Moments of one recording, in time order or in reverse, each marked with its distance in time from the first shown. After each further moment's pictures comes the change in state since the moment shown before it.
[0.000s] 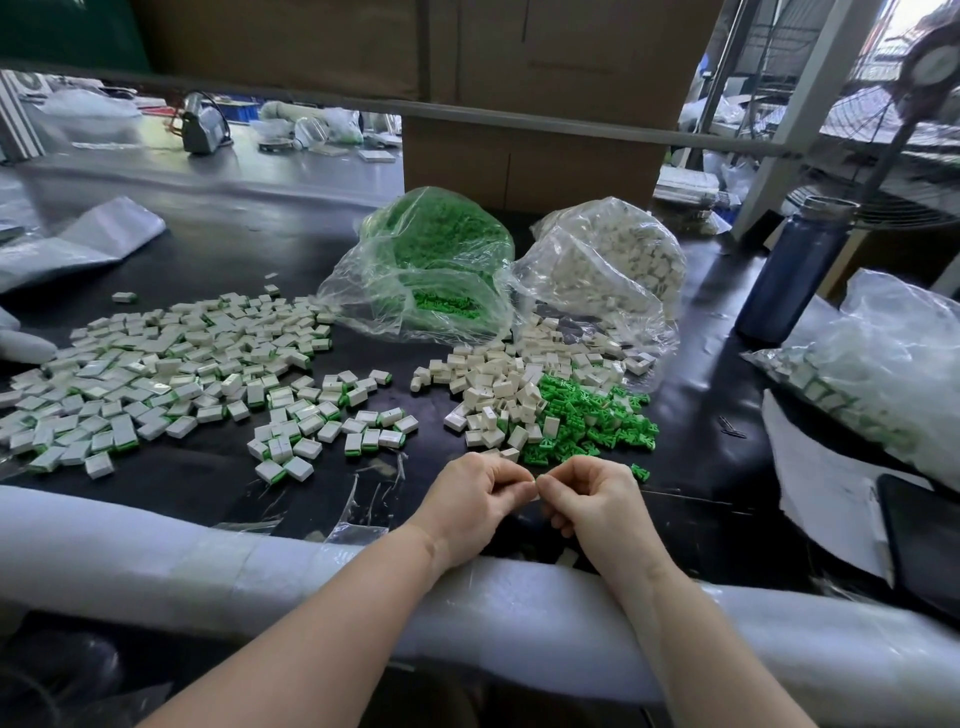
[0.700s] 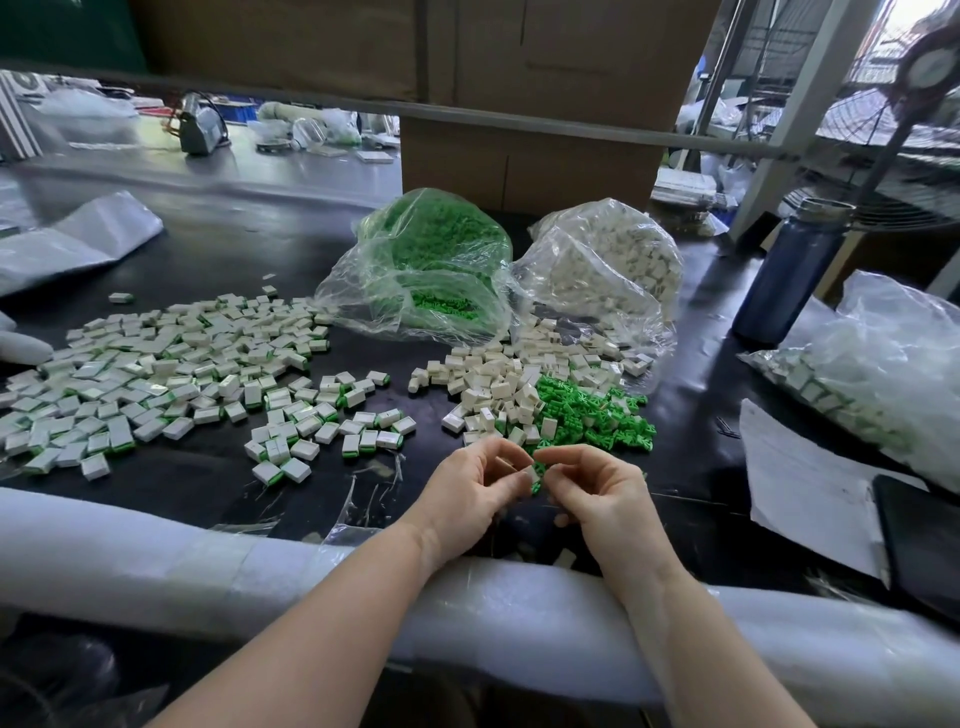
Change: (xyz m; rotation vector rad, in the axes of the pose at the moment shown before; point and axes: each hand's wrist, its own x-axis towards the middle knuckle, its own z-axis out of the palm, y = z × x) left_hand -0.001 0.004 -0.003 -0.280 -0.008 -0.078; right_hand -0.002 0.001 -0.004 0.196 -0.016 -0.093
